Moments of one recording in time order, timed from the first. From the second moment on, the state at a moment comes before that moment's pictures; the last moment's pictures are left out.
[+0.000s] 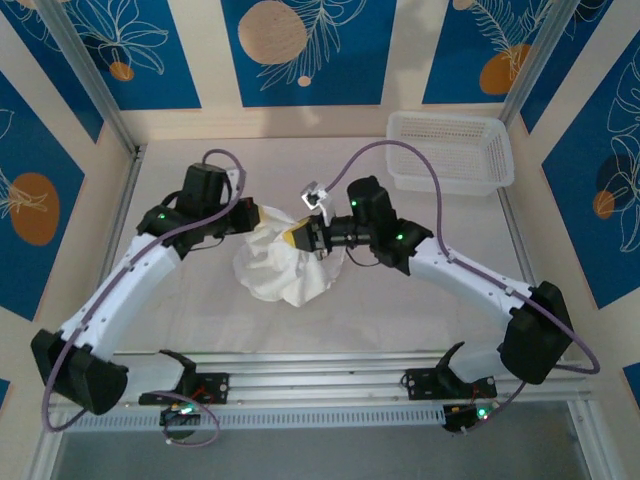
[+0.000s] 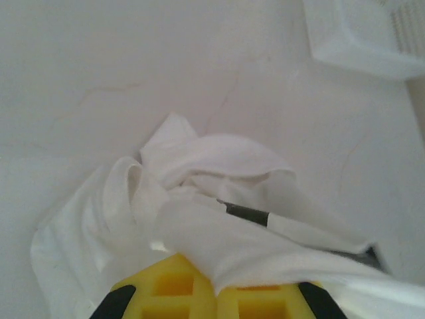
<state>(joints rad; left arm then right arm) -0.42 1.27 1.24 -0.75 0.17 -0.45 0.73 1.37 1.09 -0.09 -0.67 0.31</state>
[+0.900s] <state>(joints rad) -0.63 1.23 0.96 -0.44 0.34 -0.38 0.67 1.43 1.13 -0.14 -0.54 0.72</state>
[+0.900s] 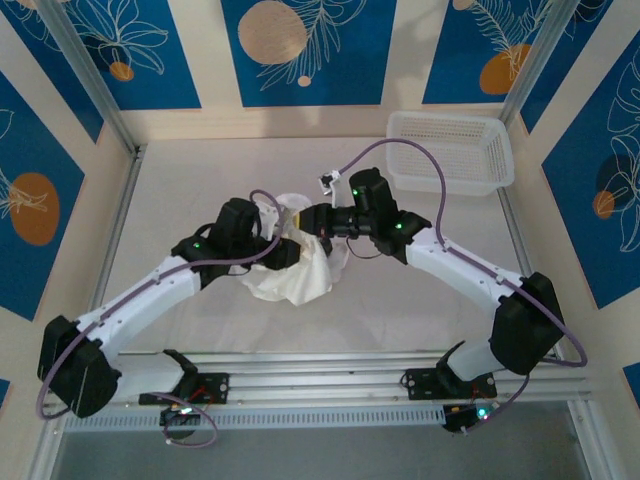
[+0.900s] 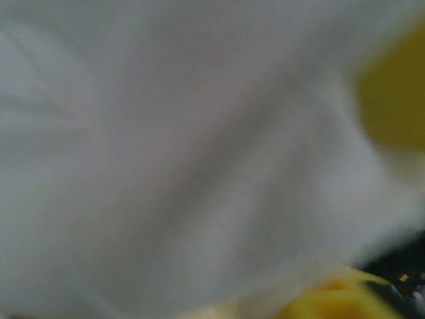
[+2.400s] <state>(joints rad) -0.60 1.29 1.12 -0.56 0.09 -0.25 0.60 1.32 1.08 -0.12 -0.71 0.76</state>
